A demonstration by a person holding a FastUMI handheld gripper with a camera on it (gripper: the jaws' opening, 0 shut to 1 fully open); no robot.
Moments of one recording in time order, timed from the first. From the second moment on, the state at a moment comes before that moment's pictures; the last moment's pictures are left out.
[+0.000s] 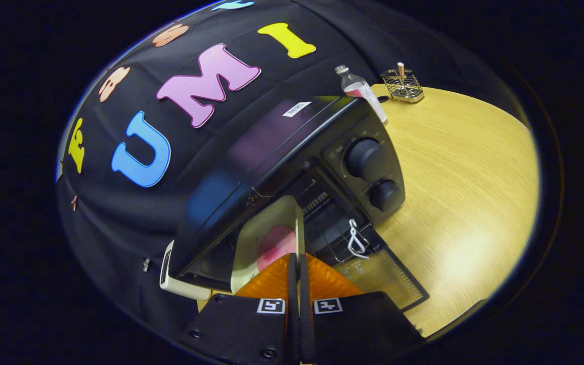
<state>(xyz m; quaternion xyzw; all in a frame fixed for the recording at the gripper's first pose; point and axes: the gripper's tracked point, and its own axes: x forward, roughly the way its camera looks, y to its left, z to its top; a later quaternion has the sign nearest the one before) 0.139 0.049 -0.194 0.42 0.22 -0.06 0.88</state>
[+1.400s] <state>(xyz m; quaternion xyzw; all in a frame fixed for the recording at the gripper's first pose) 0.003 0.009 -0.158 0.24 0.23 -0.06 0.94</state>
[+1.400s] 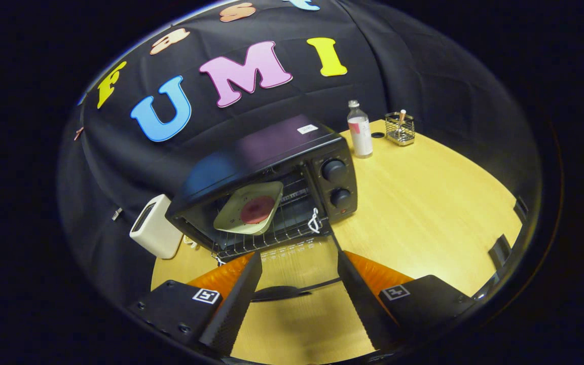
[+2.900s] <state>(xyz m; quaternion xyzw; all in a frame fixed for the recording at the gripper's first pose) -0.025 -0.078 -0.101 0.04 0.12 0.05 0.99</state>
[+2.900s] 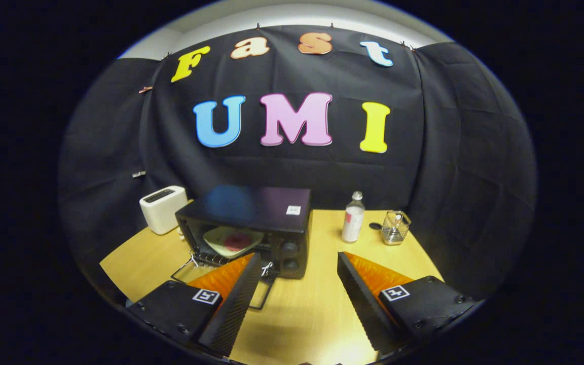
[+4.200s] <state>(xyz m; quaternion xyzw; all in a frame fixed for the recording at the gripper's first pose) 0.002 0.101 -0.296 0.05 0.35 -0.02 0.93</state>
